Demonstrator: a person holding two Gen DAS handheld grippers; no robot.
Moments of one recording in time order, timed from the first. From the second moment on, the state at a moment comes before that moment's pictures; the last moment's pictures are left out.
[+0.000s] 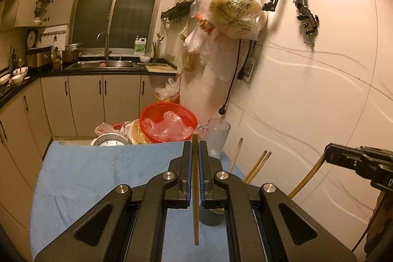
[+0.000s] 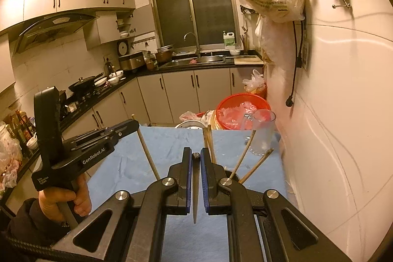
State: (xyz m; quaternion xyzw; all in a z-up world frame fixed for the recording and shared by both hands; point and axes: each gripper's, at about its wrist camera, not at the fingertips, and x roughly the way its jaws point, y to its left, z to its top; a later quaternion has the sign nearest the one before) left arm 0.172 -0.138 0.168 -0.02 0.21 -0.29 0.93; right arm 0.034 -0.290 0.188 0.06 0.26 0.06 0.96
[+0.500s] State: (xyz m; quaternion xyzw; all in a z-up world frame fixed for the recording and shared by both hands) left arm 0.194 -0.205 0.206 -0.03 0.17 -0.32 0.93; right arm 0.045 -0.316 0.235 0.06 0.20 0.01 0.98
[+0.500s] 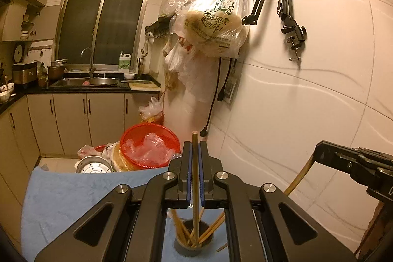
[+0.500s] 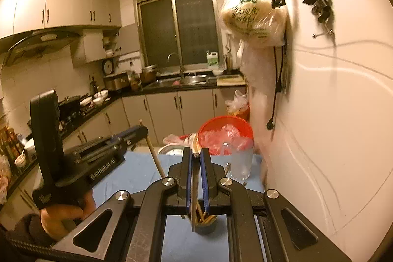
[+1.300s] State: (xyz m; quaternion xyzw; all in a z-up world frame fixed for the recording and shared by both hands) left arm 0.241 -0.233 0.094 -0.01 0.27 -0.29 0.92; right arm 0.118 -0.344 0.124 0.08 0.29 -0.01 0.95
